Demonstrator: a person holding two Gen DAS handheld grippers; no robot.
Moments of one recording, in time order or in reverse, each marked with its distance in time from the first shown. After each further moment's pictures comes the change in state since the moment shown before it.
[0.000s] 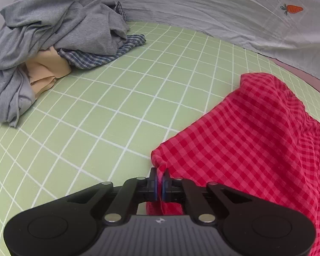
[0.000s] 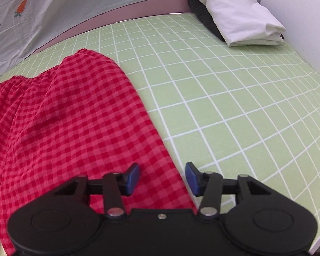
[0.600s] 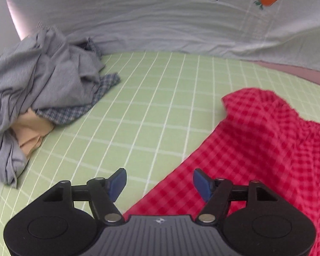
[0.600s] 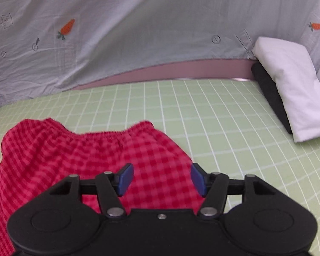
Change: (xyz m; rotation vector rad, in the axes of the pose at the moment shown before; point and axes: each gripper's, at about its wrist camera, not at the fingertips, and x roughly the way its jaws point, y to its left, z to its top) left arm 0.016 -0.043 0.048 0.175 -0.042 0.056; right arm 0.022 0.087 0.105 -0.112 -0.176 0.087
